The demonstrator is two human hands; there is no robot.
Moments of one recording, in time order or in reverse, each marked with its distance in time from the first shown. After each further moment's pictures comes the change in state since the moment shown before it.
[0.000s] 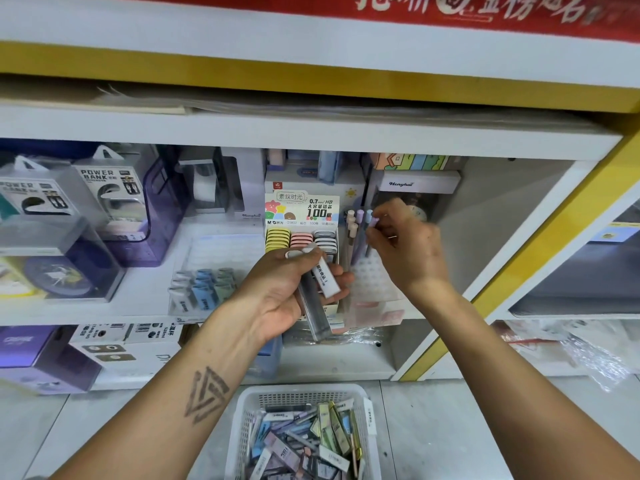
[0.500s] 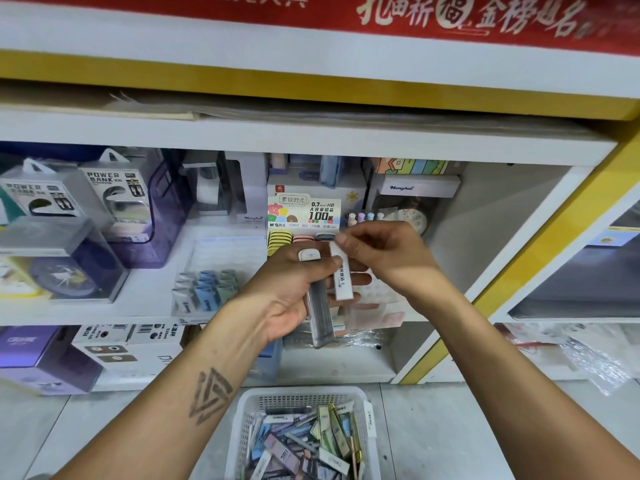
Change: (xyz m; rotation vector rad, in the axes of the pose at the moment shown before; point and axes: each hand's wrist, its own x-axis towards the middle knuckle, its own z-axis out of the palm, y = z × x) left_hand -0.005 0.000 0.002 0.140 -0.187 0.118; right_hand -0.003 -0.037 -0.007 0.541 -0.345 0.253
